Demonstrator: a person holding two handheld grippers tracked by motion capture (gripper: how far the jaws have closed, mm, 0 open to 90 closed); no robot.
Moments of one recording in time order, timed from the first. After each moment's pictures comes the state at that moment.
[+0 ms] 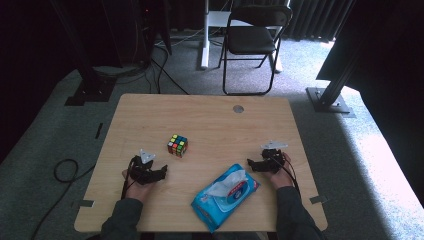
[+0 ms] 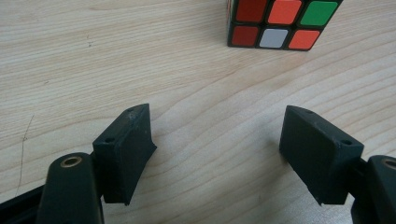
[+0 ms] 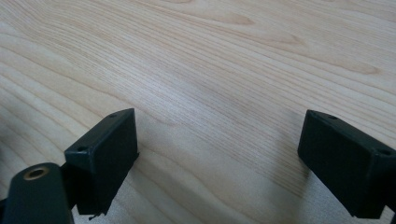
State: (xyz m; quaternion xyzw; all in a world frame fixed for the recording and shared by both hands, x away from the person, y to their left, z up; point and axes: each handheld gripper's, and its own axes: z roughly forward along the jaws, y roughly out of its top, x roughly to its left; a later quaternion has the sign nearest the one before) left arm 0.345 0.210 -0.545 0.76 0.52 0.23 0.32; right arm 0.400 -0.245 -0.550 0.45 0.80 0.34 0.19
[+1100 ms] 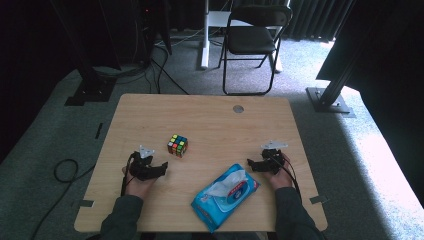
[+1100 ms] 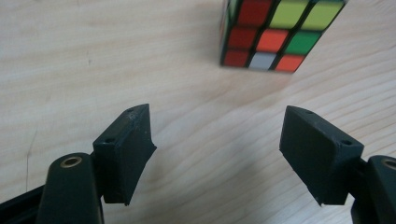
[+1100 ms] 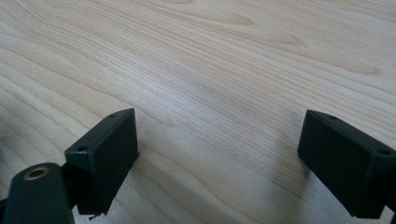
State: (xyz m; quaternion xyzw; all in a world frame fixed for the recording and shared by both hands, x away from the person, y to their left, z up) left arm 0.351 0.210 -0.527 0.76 0.52 0.21 0.33; right arm 0.400 -0.244 -0.550 0.45 0.80 0.34 0.19
